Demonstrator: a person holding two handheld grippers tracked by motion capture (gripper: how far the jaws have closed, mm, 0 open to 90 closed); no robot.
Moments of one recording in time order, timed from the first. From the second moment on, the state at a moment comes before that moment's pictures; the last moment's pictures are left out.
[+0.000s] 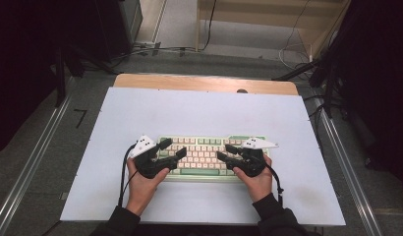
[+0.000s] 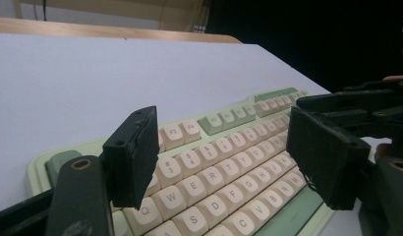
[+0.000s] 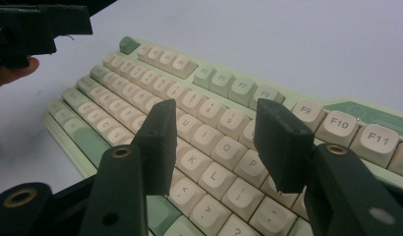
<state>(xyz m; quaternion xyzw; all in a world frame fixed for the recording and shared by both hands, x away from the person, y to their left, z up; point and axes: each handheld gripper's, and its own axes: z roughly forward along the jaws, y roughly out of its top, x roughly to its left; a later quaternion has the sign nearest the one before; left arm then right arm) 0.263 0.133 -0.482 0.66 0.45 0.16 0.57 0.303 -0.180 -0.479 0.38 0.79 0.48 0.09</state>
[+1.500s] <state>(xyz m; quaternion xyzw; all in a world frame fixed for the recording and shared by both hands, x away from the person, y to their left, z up) 0.288 0.109 -0.493 0.75 0.47 0.14 0.44 0.303 -0.179 -0.480 0.38 0.78 0.48 0.09</state>
